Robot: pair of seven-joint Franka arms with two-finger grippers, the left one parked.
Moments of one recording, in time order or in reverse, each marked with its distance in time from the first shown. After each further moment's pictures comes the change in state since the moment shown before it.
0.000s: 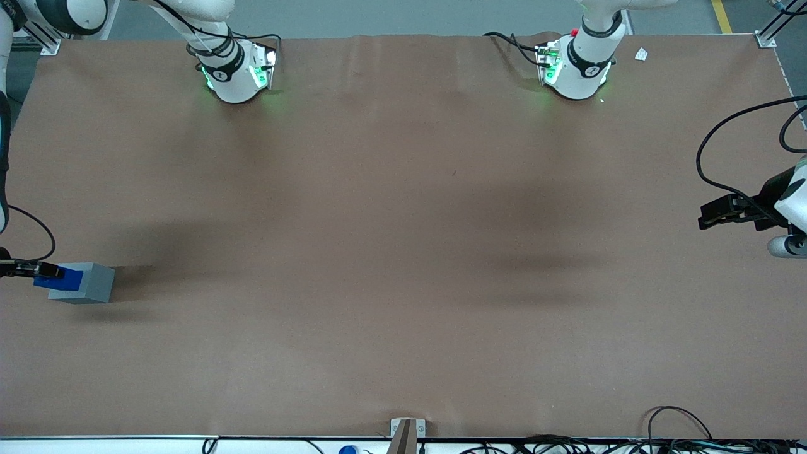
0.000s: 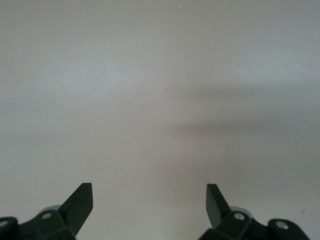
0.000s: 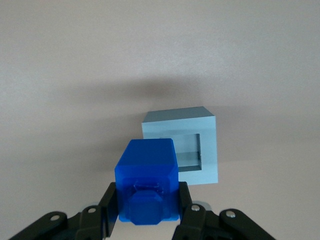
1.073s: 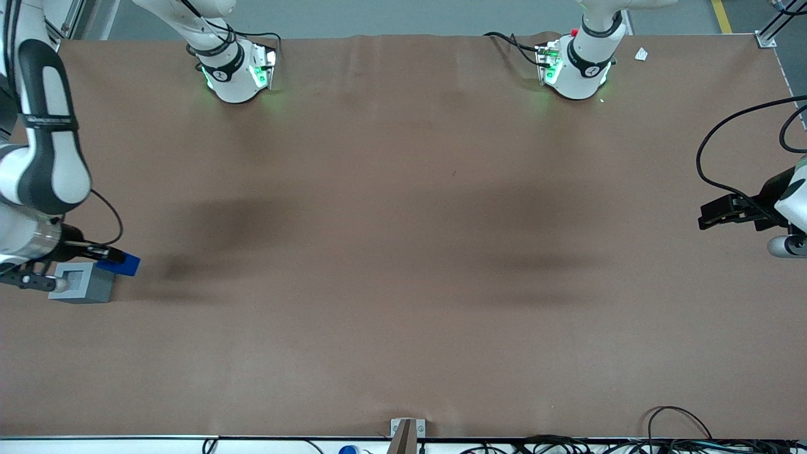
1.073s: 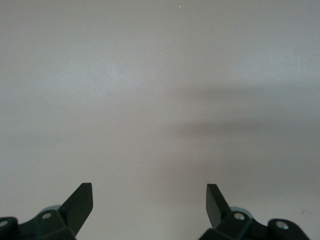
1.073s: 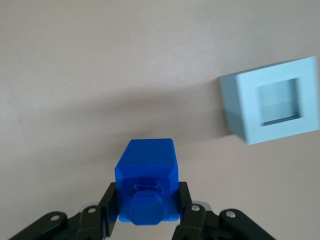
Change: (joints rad) arm 0.163 -0.274 0.001 -0.408 0.002 0.169 0.281
